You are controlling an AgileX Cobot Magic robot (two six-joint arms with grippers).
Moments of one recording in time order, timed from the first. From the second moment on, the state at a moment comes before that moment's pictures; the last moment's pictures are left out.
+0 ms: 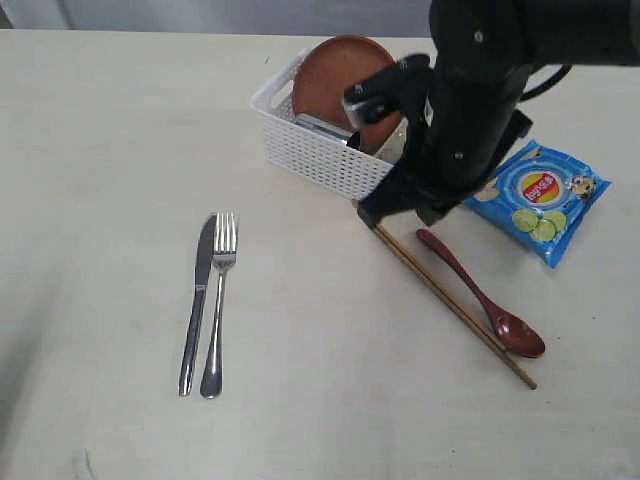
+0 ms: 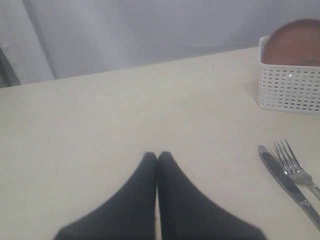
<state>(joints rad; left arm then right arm) -0.17 0.00 0.00 0.05 0.33 0.04 0.64 1.72 -1.16 -0.15 0.97 0.08</state>
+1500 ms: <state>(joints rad) -0.17 0.00 0.00 0.05 0.33 0.04 0.48 2.14 -1.77 -0.20 1.21 0.50</state>
